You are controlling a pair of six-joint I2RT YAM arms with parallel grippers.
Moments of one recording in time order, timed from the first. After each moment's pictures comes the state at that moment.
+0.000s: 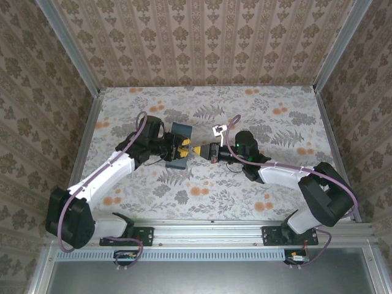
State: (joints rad) left arm -0.53 1.28 0.92 -0.35 0.53 -1.72; right arm 0.61 1.50 0.67 0.68 -0.61 0.80
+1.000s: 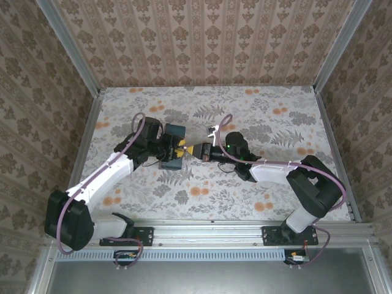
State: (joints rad) left arm -0.53 1.26 0.91 -0.39 0.42 -1.71; right arm 0.67 1.61 0.73 0.71 -0.53 0.93
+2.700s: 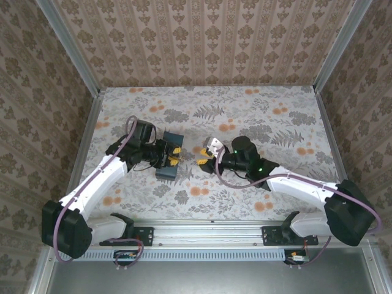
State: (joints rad) left arm -0.46 1.19 0.92 -0.61 0.55 -1.60; right arm 0.73 1.30 0.69 0.28 -0.32 -0.24
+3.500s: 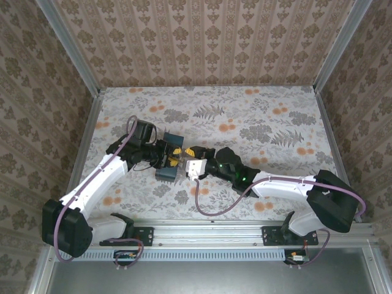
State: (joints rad) left arm -0.46 1.20 0.93 -0.62 0.55 -1.59; right arm 0.93 1.43 0.70 0.53 0.00 -0.88
